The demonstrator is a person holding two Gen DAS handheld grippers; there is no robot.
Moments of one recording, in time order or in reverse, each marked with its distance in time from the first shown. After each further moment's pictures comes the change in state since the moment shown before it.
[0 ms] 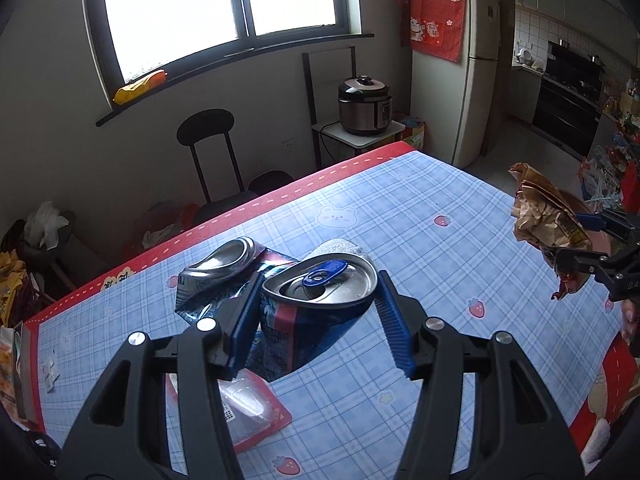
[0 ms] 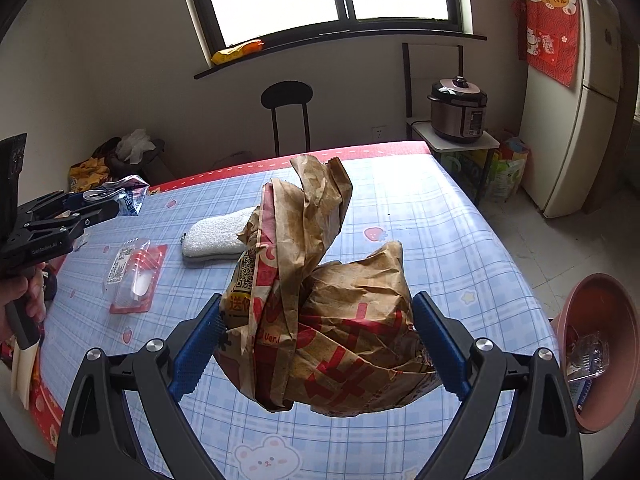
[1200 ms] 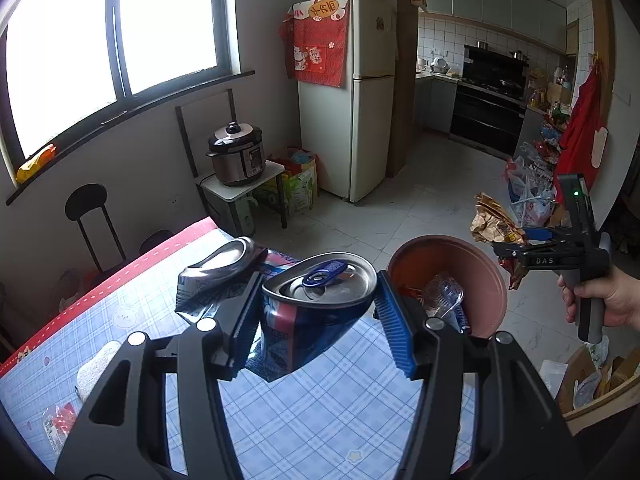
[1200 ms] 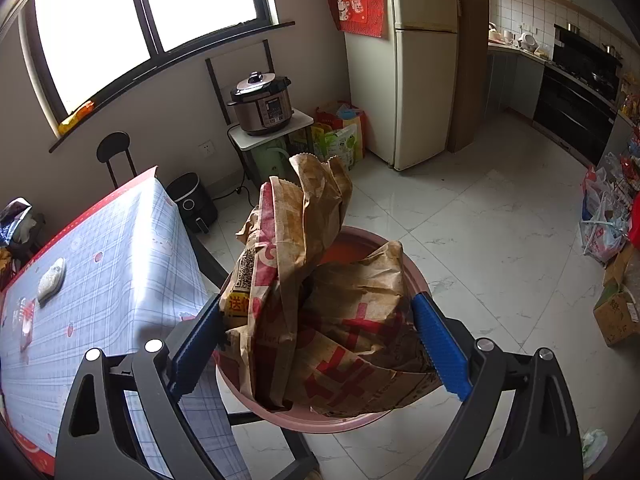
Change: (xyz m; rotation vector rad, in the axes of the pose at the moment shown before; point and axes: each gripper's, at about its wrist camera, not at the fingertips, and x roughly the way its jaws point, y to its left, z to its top) left arm -0.007 -0.308 0.092 0.119 -0.106 -0.243; right arm -0.113 -0.359 -0.053 0.288 0.008 -0.335
